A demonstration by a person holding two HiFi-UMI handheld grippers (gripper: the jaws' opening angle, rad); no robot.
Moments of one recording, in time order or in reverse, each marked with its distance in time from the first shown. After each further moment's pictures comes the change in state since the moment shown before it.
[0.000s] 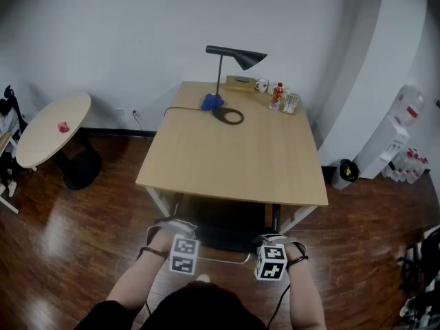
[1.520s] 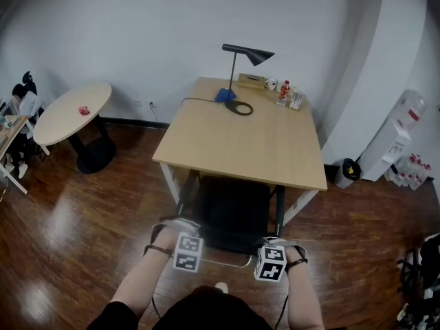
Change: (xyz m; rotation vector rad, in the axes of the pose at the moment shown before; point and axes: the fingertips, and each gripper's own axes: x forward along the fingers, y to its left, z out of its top) left arm -0.047 -0.123 0.039 -0.039 0.041 0.006; right arm -0.036 0.132 0.013 -0.001 -0.003 0.015
